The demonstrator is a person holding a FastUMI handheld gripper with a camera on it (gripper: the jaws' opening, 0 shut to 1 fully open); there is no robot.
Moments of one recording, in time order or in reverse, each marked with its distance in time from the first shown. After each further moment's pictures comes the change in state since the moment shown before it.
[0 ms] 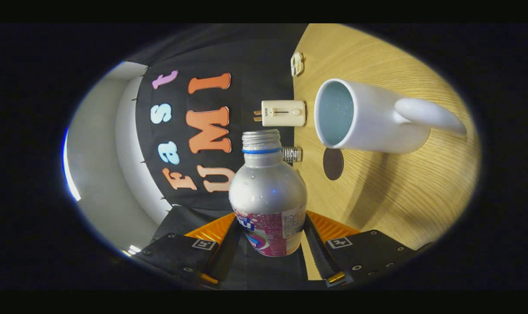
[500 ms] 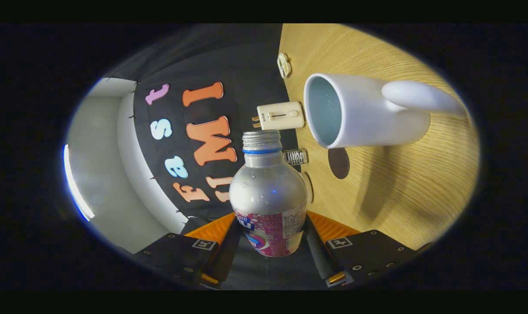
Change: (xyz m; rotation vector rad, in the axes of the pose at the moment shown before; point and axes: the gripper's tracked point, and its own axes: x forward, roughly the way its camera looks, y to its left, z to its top) arm 0.008 0.005 0.004 0.135 -0.030 0.056
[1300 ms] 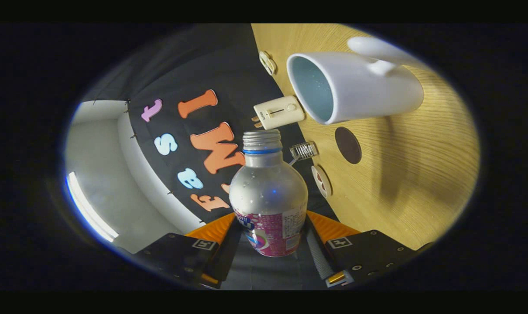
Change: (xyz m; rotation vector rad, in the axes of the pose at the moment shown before) arm 0.000 0.027 -0.008 0.169 0.000 0.081
